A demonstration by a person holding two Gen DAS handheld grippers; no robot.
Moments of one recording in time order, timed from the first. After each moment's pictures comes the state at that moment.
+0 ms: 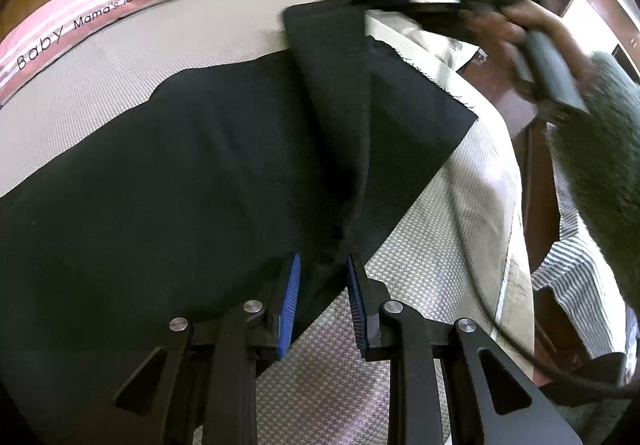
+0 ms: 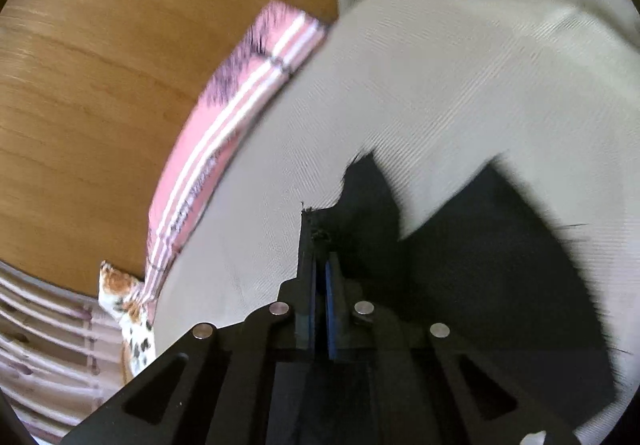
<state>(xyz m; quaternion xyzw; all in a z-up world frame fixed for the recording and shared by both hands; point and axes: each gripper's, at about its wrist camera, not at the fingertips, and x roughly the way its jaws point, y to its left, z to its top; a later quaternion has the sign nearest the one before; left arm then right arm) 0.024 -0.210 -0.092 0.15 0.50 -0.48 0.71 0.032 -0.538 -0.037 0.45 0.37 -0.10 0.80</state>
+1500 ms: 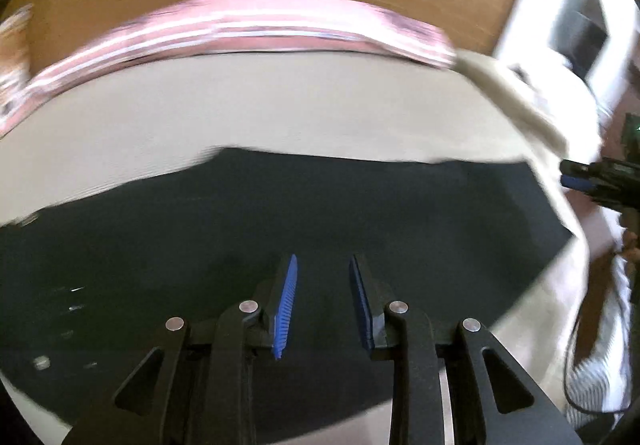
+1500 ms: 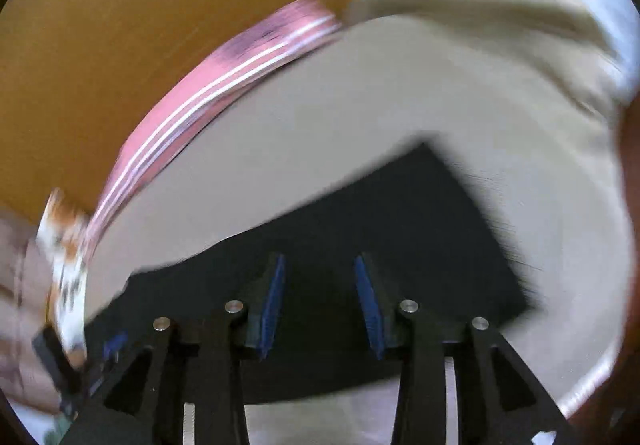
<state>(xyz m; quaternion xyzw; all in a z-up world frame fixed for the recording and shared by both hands) 0.116 -0.035 -0.056 0.02 0.48 -0.26 0.84 0.037 -0.418 -0.010 0.27 0.47 -0.06 0.84</state>
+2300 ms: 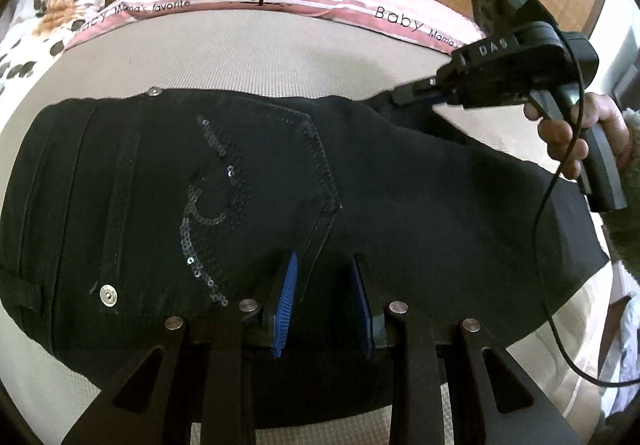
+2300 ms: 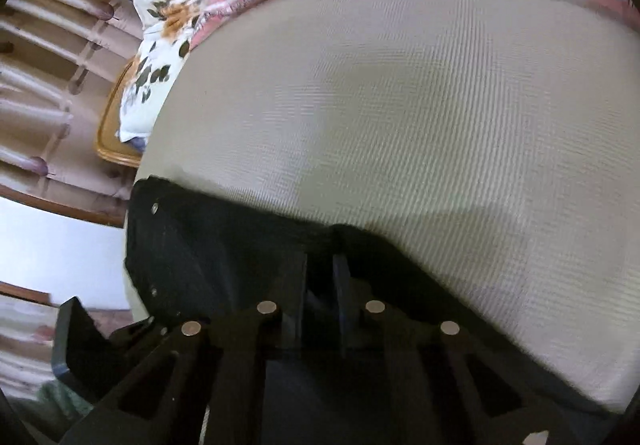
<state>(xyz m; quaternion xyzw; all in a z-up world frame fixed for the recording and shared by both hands) 0.106 0.068 -0.094 -0.03 0.50 -0.19 0.84 0.268 -0.130 -0.086 0.14 0.61 0.27 0.73</state>
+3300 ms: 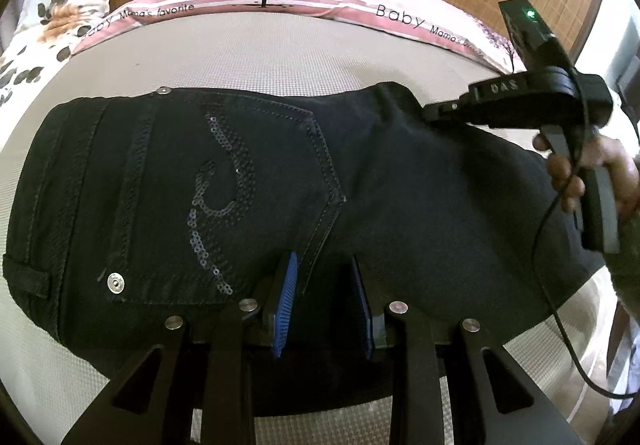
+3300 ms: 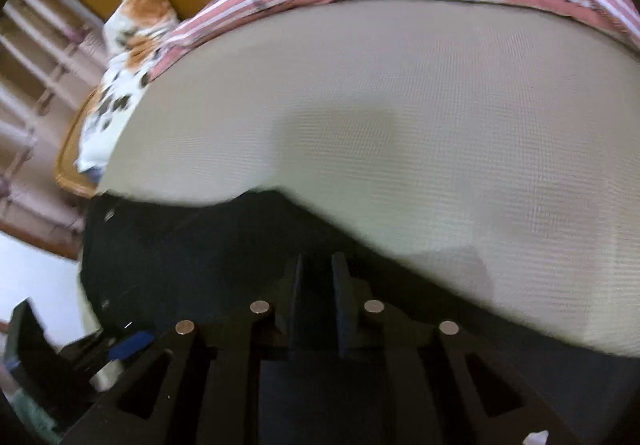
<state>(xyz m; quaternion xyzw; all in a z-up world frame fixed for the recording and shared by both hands) 0.101 0.063 -0.093 -0.01 0.50 -0.17 0.85 0.238 -0.167 -0.099 0.13 0.57 0.16 0.80</state>
